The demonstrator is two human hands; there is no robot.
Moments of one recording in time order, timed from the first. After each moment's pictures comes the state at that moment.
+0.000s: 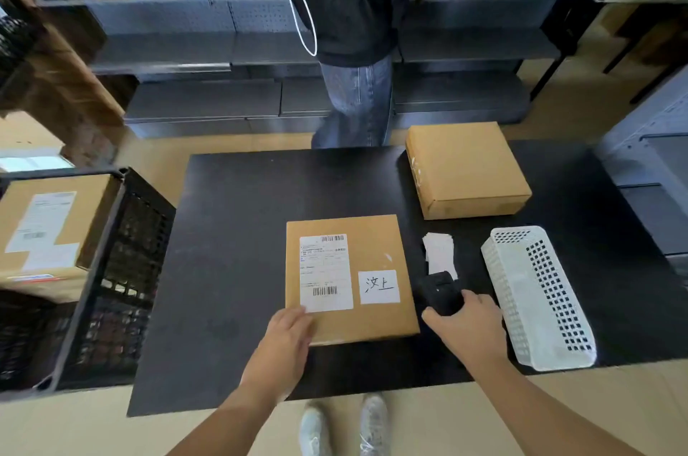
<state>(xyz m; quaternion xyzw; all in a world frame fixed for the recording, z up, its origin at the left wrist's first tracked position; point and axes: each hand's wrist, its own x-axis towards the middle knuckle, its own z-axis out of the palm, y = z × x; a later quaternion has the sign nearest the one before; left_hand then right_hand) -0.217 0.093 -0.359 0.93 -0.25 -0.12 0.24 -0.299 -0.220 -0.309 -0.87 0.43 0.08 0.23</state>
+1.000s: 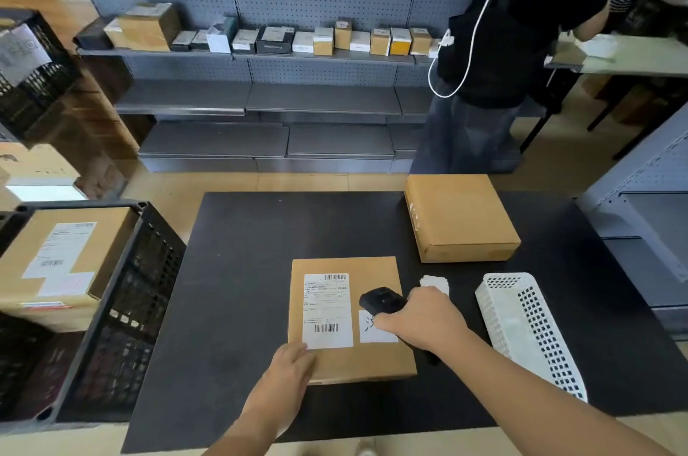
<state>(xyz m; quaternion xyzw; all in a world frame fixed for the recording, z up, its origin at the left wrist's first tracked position) -0.211 0.088 -0.333 0.93 -0.25 -0.19 0.20 -0.216 -0.177 -0.199 -0.90 0.29 0.22 0.23</state>
